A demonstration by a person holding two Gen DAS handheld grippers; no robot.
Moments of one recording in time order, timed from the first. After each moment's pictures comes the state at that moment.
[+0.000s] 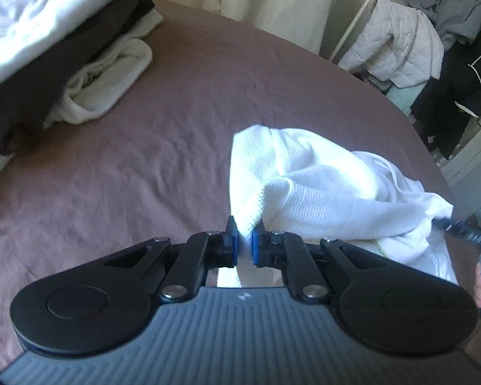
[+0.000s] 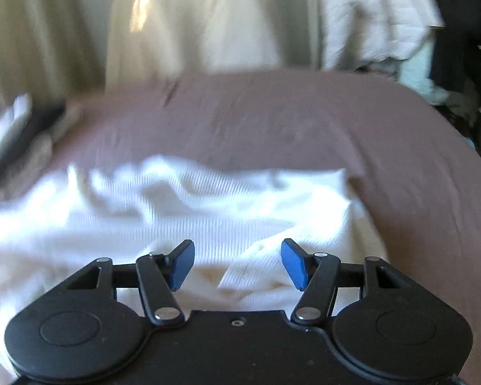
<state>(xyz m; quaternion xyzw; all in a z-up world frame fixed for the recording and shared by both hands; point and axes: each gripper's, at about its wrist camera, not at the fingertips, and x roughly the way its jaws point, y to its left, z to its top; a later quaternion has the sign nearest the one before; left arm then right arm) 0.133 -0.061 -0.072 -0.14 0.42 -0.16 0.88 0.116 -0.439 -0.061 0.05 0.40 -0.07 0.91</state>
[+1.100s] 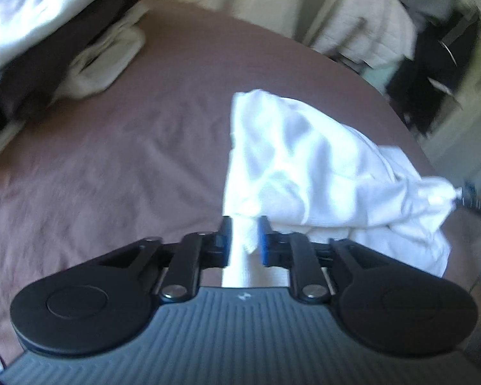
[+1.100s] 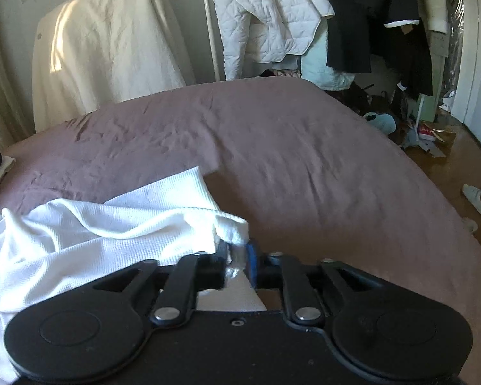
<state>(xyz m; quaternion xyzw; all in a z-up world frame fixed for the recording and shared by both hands) 0.082 -0.051 -0.081 -0.09 0.41 -0.23 0.88 -0.006 -0.537 -0.047 0.13 0.33 -0.19 0.92</state>
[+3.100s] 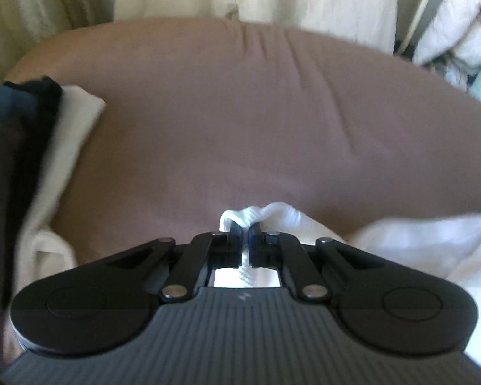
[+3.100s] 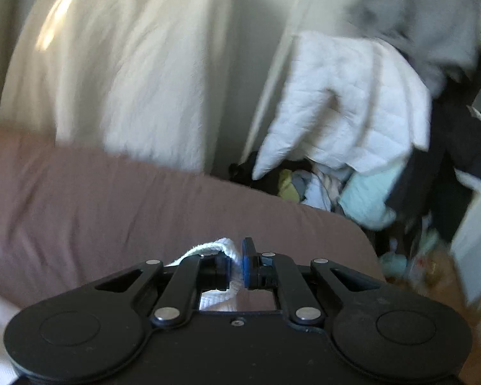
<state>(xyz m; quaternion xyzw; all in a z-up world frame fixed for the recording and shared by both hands) 0.486 -0.188 -0.090 0.00 0.49 -0.06 0.87 0.427 -0.533 0.018 -0.14 0.33 -0.19 0.91</state>
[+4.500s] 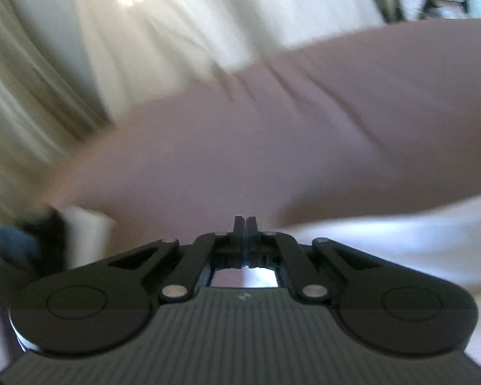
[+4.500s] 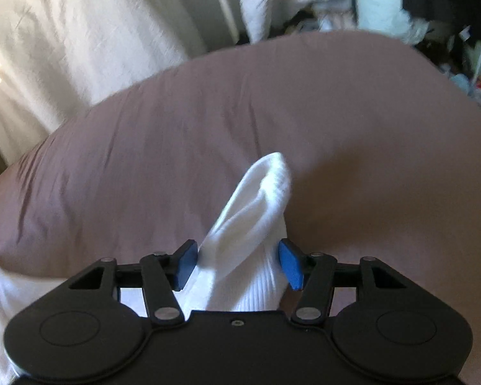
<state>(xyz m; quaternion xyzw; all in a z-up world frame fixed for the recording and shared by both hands) 0.493 -0.253 -0.101 0.23 0.36 0.00 0.91 0.398 -0.637 -0.081 0.22 0.40 -0.15 0.88</state>
